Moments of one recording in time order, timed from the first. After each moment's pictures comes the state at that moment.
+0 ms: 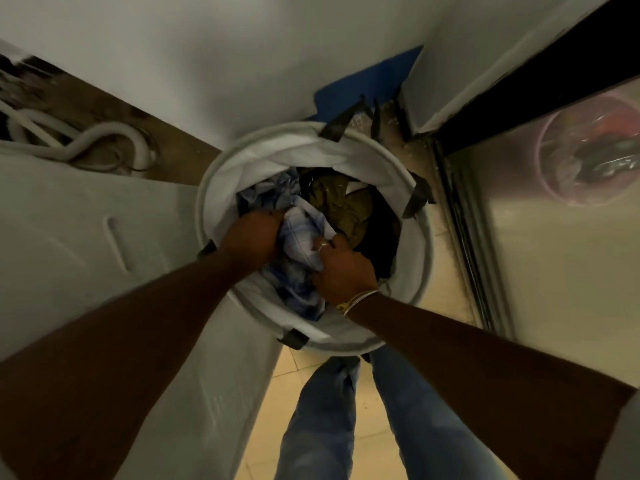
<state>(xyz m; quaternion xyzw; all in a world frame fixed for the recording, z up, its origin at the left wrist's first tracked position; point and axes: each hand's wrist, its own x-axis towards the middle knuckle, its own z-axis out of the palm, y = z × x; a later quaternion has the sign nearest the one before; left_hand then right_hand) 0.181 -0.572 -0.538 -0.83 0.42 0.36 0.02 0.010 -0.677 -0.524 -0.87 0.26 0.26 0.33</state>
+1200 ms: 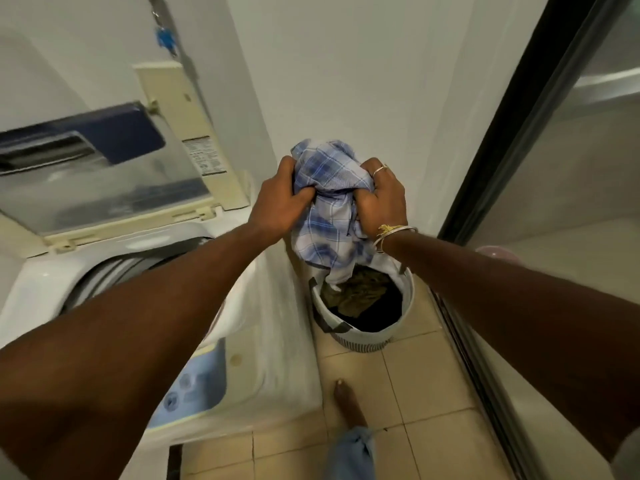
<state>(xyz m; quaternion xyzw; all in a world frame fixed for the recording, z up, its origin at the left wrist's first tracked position) 0.061 -0.447 0.022 -0.85 0.33 0.05 -0.40 -0.037 -0.601 -0.013 -0.80 0.20 -0.33 0.46</state>
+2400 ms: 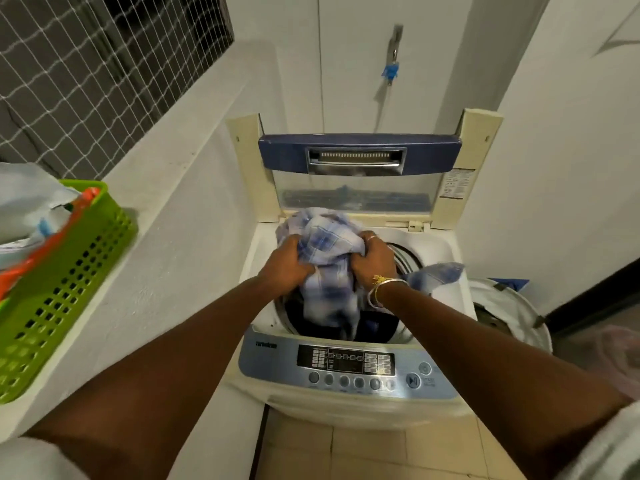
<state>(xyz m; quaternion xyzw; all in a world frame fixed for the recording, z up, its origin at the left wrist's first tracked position) 0.164 0.009 0.022 -0.91 0.17 0.16 -0.35 0.105 -0.180 0.022 -0.86 0.17 -0.10 0.48</state>
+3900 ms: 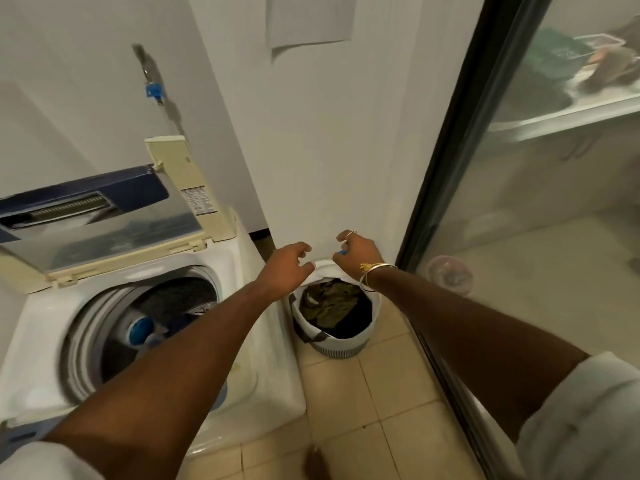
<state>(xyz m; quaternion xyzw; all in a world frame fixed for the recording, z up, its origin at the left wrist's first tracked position) -0.006 -0.440 0.033 -0.88 0.32 0.21 -0.28 -0.099 -0.599 0.025 -0.85 0.32 0.00 0.42</state>
